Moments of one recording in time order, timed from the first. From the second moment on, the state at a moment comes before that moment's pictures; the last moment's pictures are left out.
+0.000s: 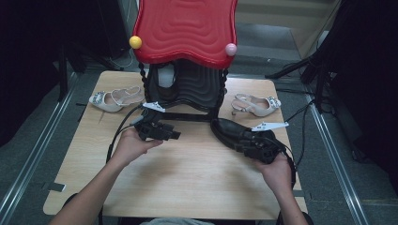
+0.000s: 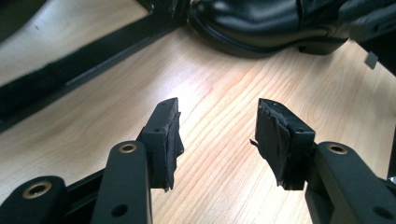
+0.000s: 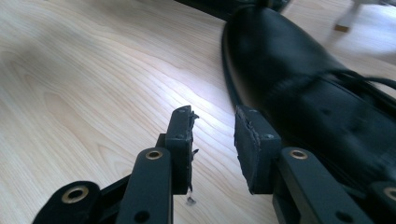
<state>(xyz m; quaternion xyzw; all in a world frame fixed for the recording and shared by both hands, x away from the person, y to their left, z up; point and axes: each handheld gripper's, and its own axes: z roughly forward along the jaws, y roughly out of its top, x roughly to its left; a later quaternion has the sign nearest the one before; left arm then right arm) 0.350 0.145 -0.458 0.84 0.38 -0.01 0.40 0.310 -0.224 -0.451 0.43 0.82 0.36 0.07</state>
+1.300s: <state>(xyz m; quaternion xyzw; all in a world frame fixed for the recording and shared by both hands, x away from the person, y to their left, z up) 0.346 0.149 -0.478 0.83 0.38 -0.03 0.40 0.345 -0.261 -0.461 0.46 0.85 0.26 0.01</state>
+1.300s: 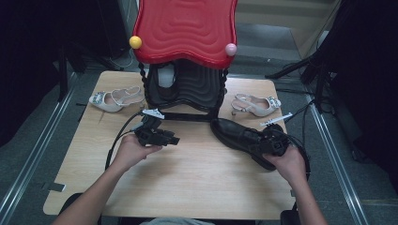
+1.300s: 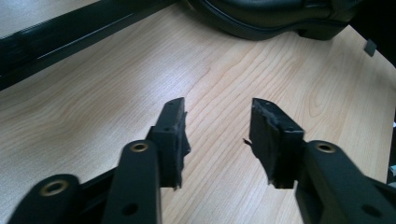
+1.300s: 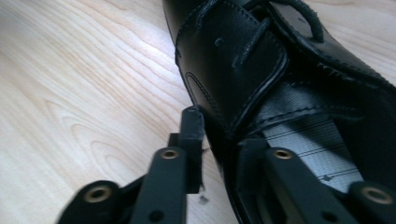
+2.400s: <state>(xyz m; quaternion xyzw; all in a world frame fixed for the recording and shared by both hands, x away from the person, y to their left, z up) 0.336 0.152 -0.483 0.82 0.39 -0.02 0.42 0.312 -0.148 -0.461 0.40 0.86 0.30 -0.01</state>
